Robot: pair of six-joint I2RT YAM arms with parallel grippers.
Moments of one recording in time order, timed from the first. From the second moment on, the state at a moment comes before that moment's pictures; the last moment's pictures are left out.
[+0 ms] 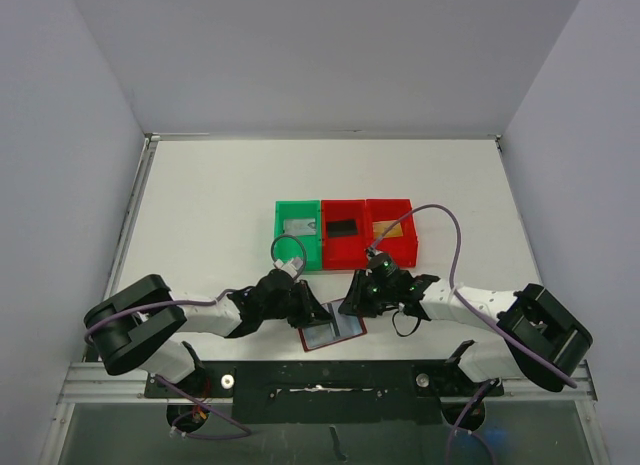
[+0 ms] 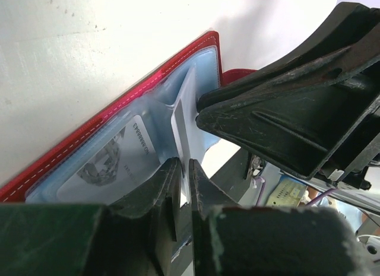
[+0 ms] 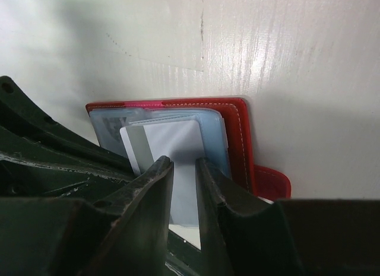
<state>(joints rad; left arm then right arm) -0.95 1.47 0.37 0.48 0.21 -1.27 0.78 1.33 0.48 -0.07 -0.20 0.94</state>
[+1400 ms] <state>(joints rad) -0.95 1.32 0.27 0.49 0.18 -1.30 0.79 1.22 0.51 -0.14 -0.15 0.89</state>
